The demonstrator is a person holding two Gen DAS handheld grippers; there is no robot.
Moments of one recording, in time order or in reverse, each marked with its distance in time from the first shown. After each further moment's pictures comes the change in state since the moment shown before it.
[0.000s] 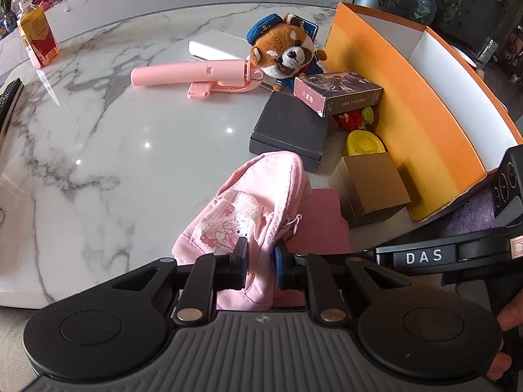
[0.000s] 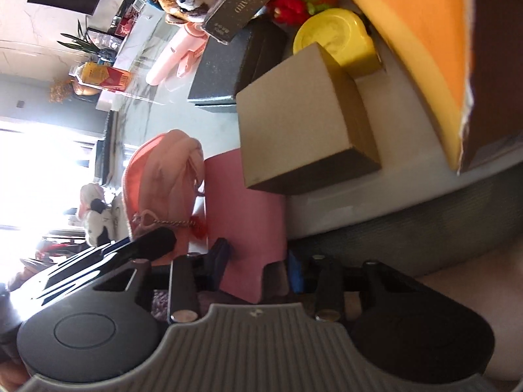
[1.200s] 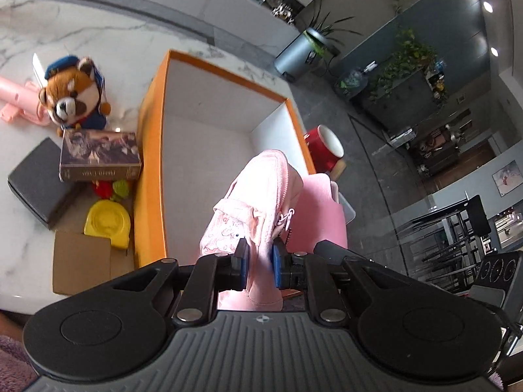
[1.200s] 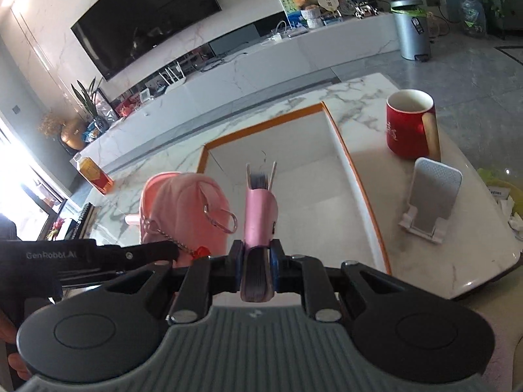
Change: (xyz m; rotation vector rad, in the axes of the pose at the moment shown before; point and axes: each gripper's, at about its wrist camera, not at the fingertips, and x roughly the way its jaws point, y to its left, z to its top) left arm 0.016 -0.141 0.084 -0.296 -0.089 -0.483; right arm -0.250 -0.028 0.058 -0.293 -0.449 -0.263
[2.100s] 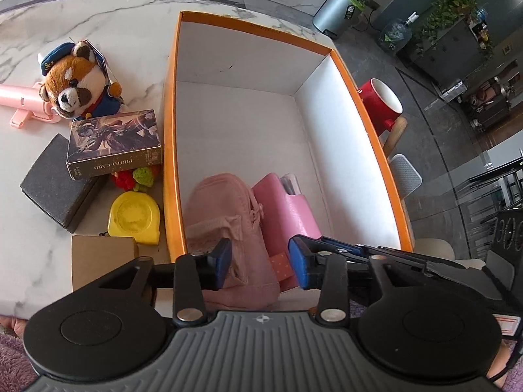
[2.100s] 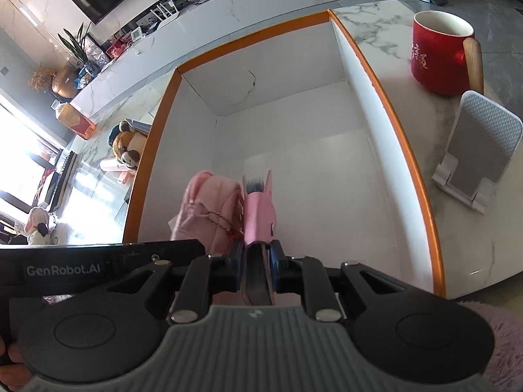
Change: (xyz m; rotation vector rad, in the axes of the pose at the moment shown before) left arm 0.024 -0.012 -0.001 0.080 0.128 0.217; right arm 0.080 -0.010 -0.010 -0.018 0.226 0.014
